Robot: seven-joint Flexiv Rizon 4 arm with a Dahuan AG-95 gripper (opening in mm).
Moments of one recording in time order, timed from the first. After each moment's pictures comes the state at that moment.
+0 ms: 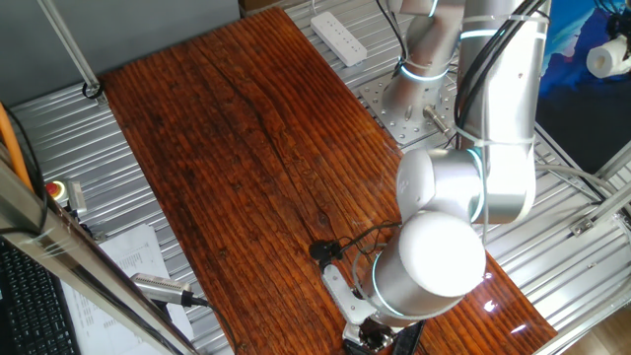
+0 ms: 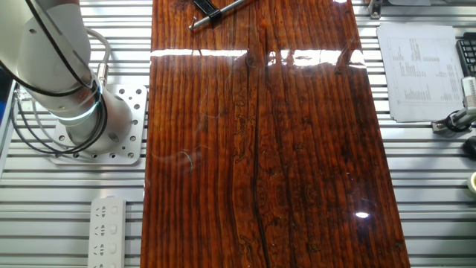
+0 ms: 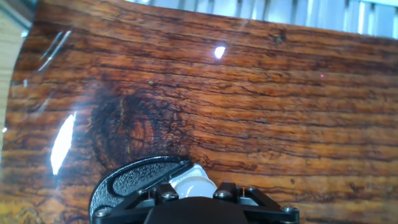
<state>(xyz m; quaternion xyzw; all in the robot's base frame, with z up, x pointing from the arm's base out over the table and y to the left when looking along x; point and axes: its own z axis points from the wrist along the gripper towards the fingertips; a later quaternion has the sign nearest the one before) 0.468 0.466 0.108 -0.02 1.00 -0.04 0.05</state>
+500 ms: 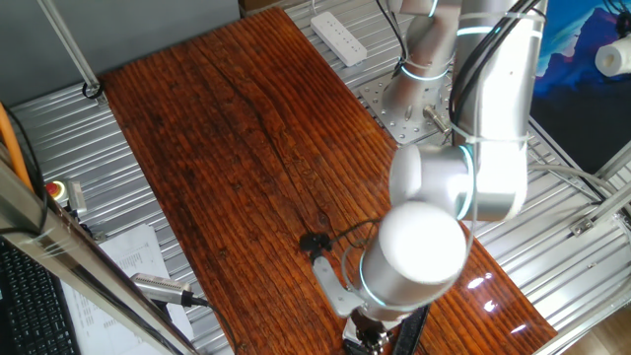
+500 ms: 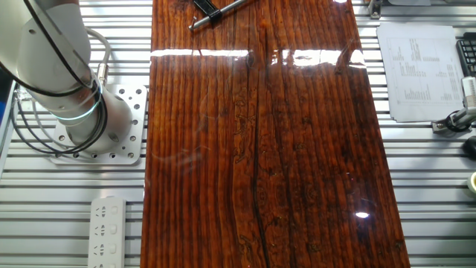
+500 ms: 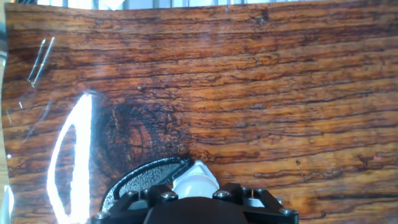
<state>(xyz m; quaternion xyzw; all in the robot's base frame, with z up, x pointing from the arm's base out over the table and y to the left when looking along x) 0.468 0.465 0.109 0.00 1.00 -0.01 0.04</state>
